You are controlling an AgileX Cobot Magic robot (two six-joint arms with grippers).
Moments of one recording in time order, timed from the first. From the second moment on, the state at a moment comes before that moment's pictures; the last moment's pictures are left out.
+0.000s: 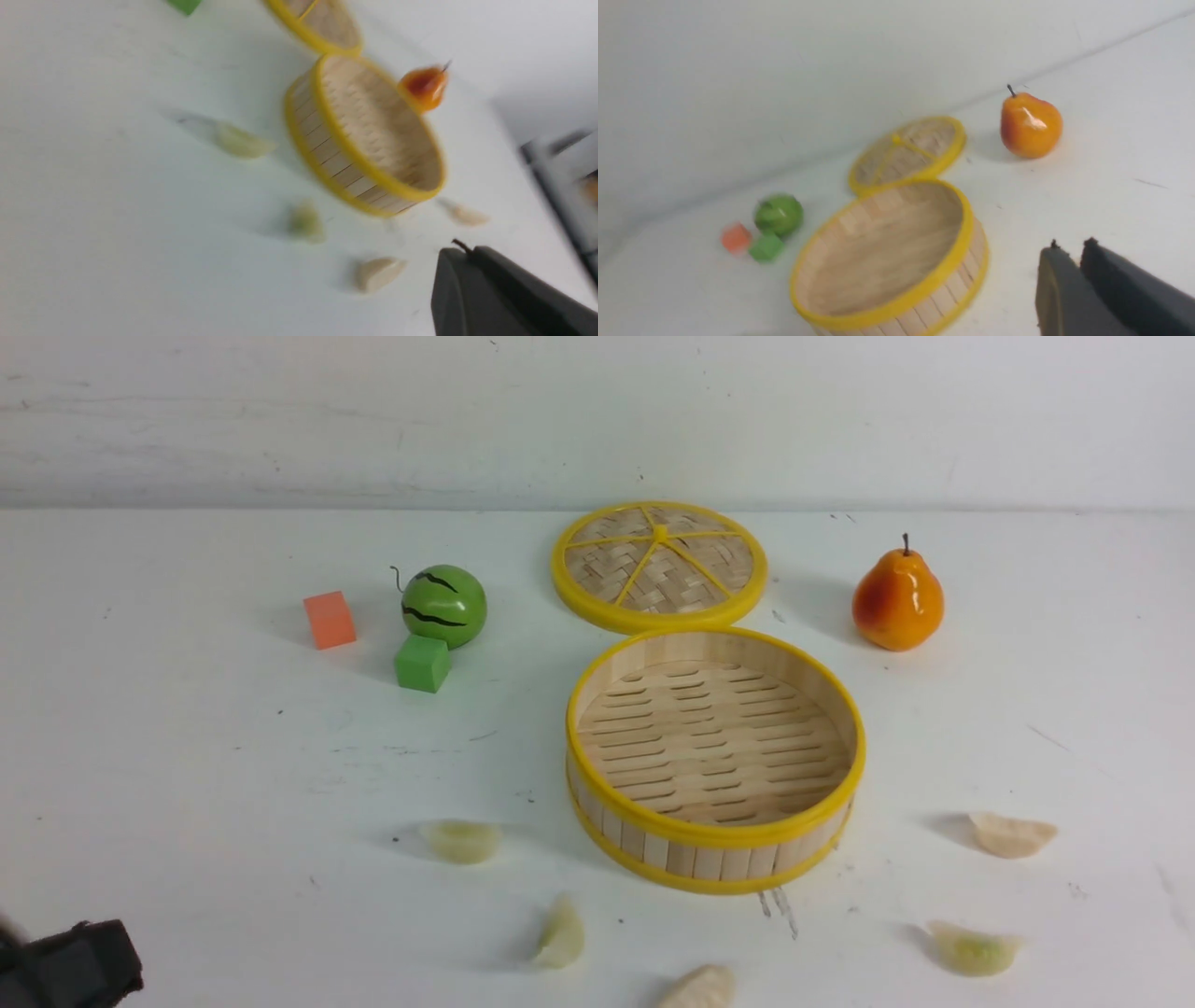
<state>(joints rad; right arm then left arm) 0.06 0.32 -0.41 0.35 0.41 0.04 -0.03 0.43 -0.55 -0.55 0.79 -0.11</state>
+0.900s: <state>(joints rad) 0.28 0.90 -0.76 0.39 0.85 -0.37 -0.45 1.65 -1.29 0.03 1.07 0.04</state>
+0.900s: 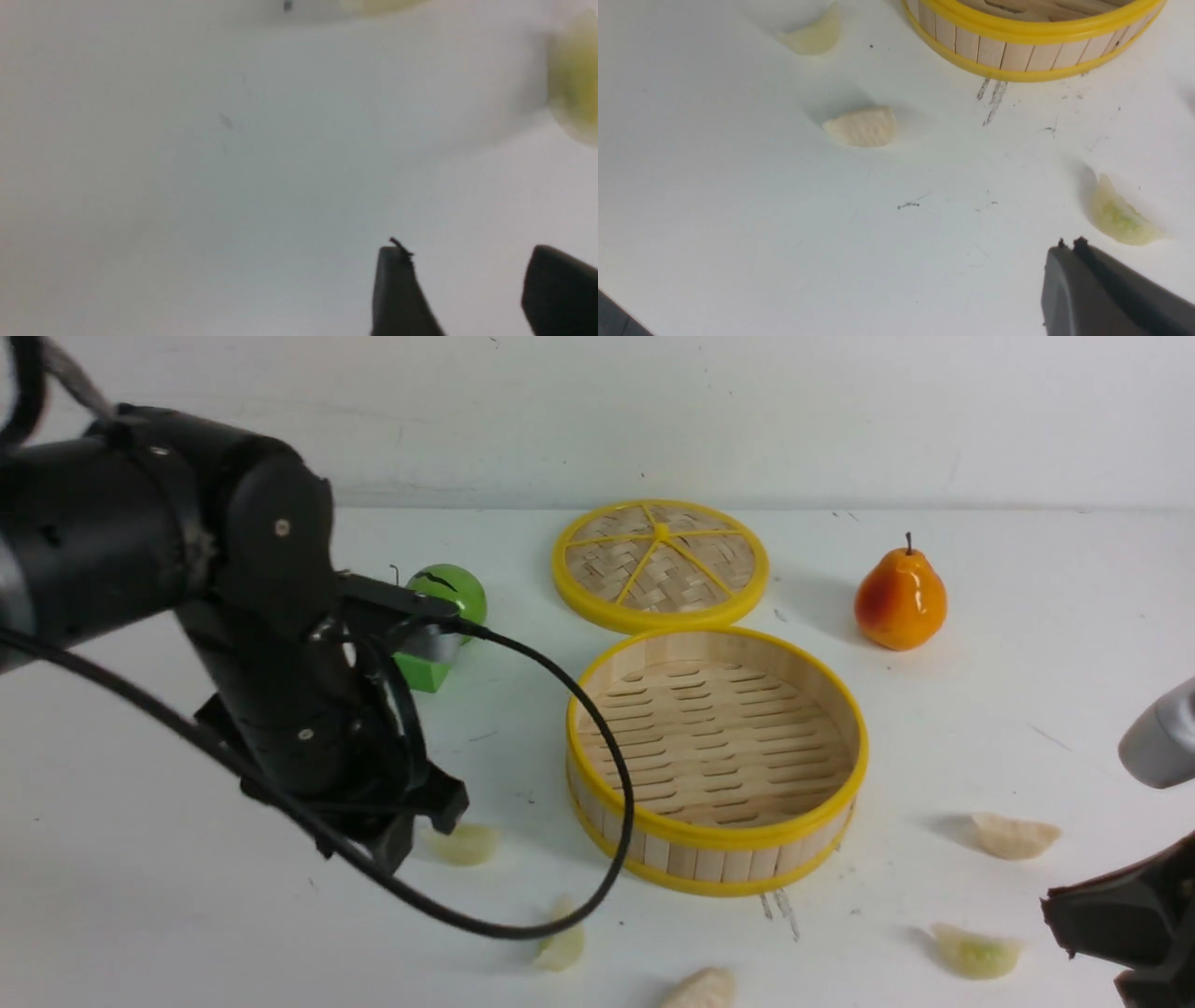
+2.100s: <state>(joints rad) 0.28 0.90 -0.76 0.40 0.84 -0.37 -0.63 1.96 -1.86 0.02 0.96 -0.02</state>
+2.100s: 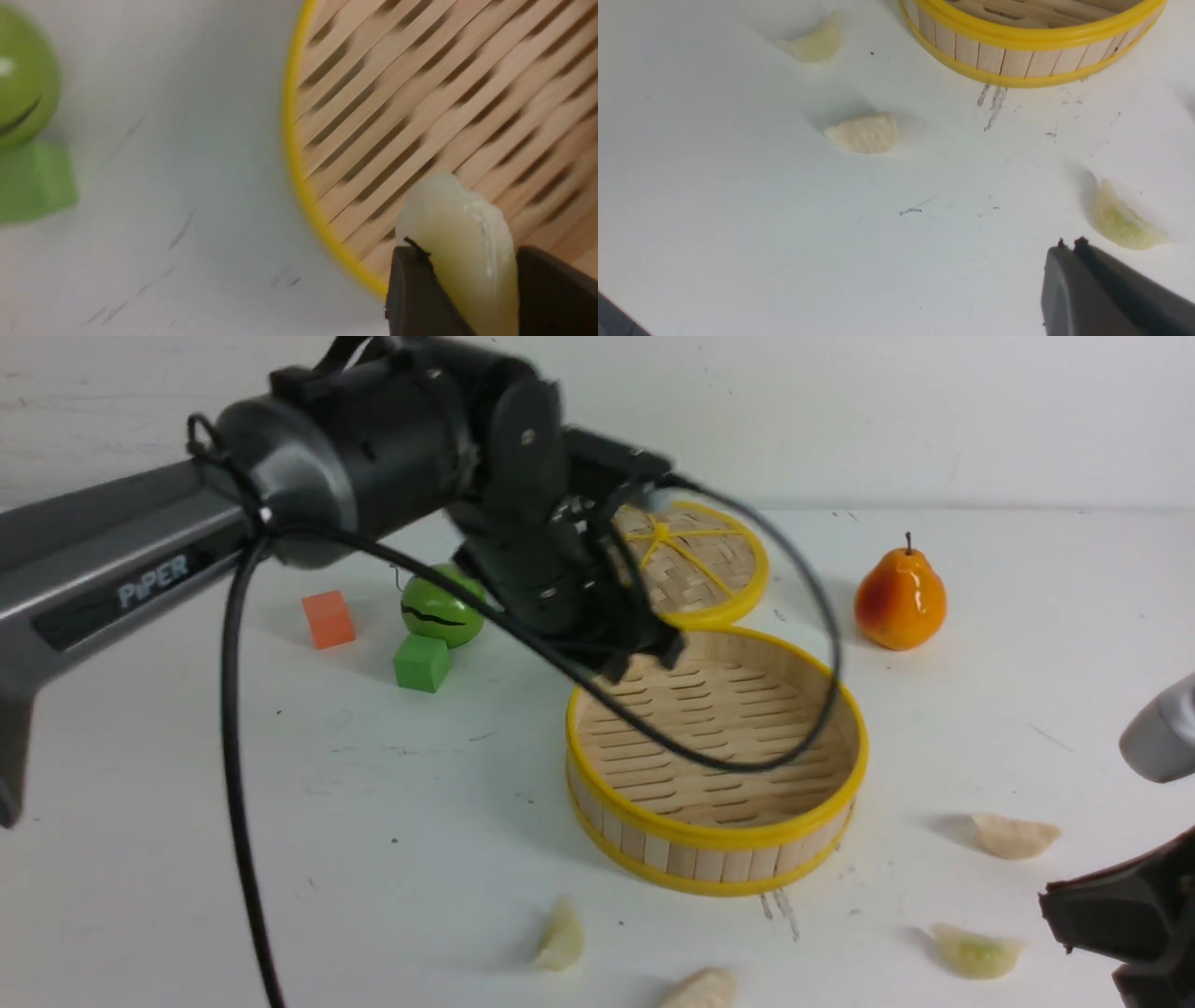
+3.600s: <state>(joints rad) 0.28 0.50 -0.76 0.26 0.95 -0.14 -0.71 1.59 -1.64 0.13 1.24 -0.28</state>
